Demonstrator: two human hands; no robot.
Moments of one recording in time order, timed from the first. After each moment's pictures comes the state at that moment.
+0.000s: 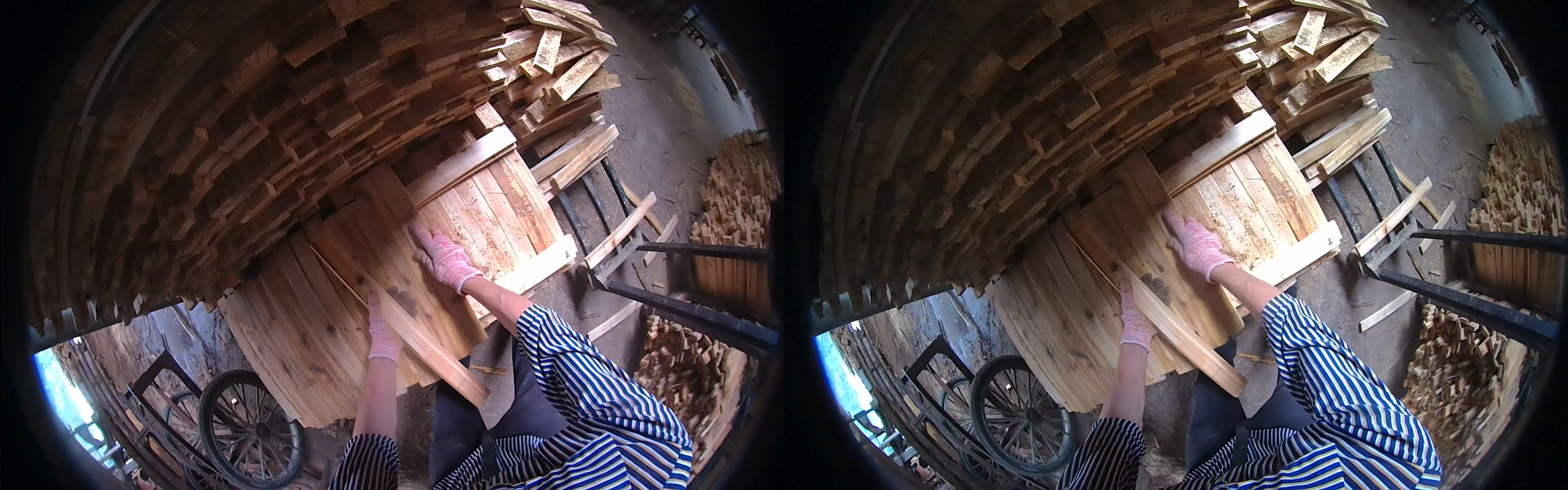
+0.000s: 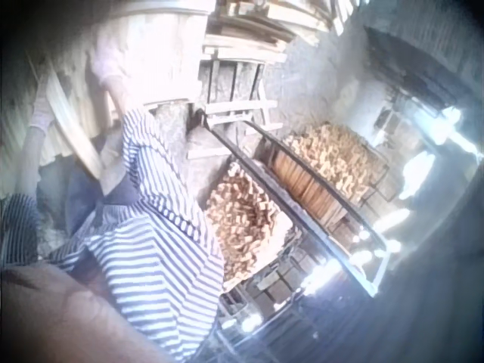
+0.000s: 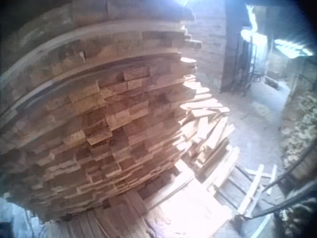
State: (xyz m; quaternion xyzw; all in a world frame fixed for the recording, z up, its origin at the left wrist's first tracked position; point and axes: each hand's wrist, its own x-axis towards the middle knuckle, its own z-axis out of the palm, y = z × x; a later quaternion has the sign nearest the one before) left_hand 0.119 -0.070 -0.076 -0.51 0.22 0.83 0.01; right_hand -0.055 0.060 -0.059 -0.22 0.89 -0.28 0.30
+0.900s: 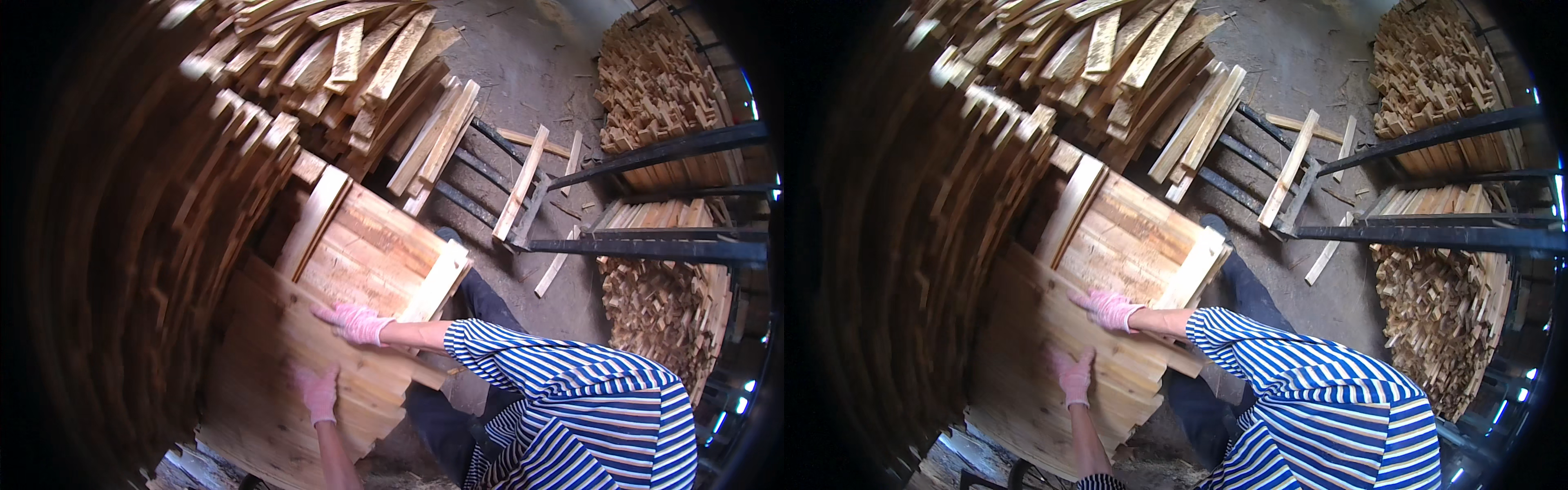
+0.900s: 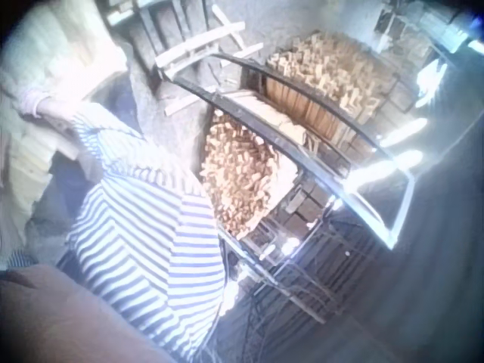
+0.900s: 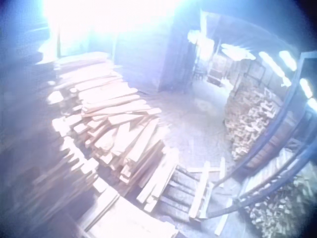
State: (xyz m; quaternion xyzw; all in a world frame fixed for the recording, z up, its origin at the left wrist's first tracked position) left_hand 0.078 -0.066 -0.090 -0.30 0.89 0.26 0.22; right_hand -0.075 0.125 -0.105 -0.22 0.80 -0.42 0.37
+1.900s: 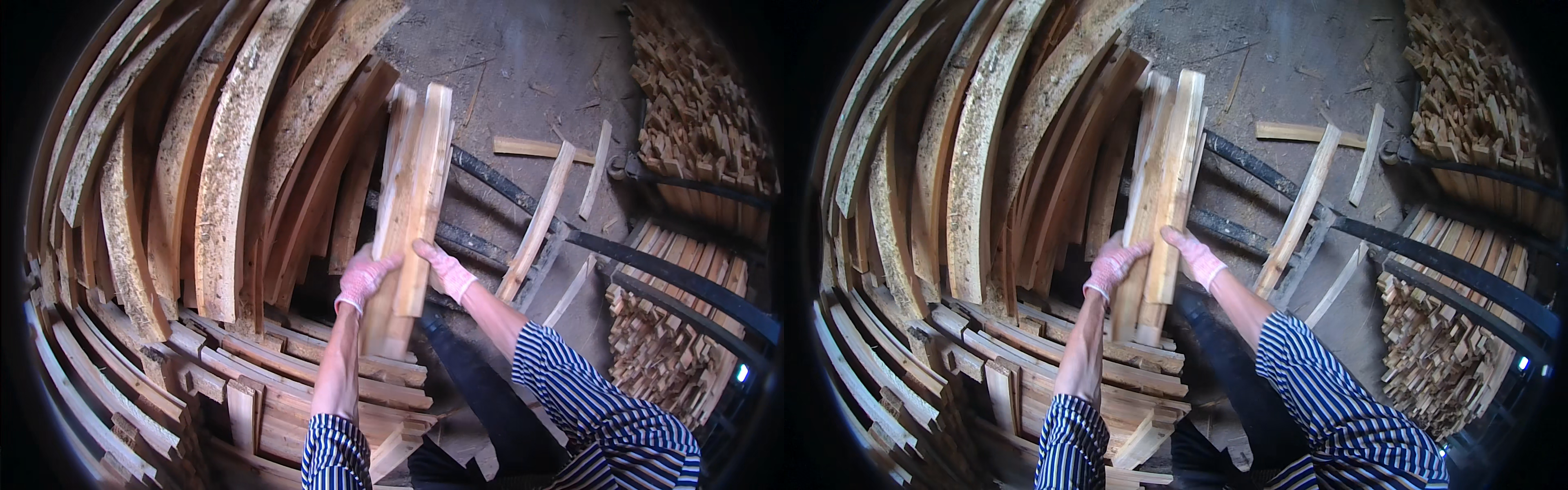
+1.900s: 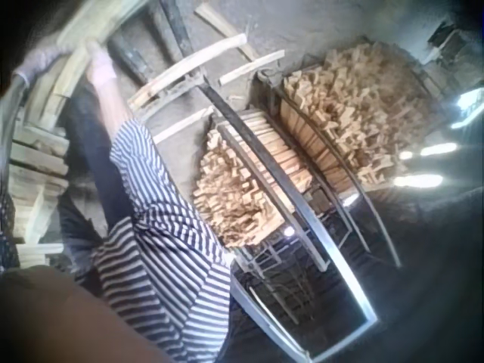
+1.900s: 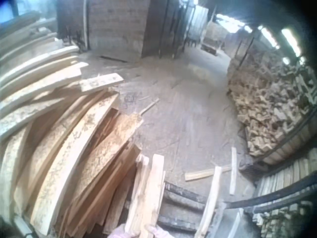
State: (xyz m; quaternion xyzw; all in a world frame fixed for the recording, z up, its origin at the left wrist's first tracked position) left_hand -0.465 0.391 -0.324 -0.13 0.71 0.49 0.49; right_hand -0.384 0.573 -0.357 0.34 0.33 -0.85 0.23
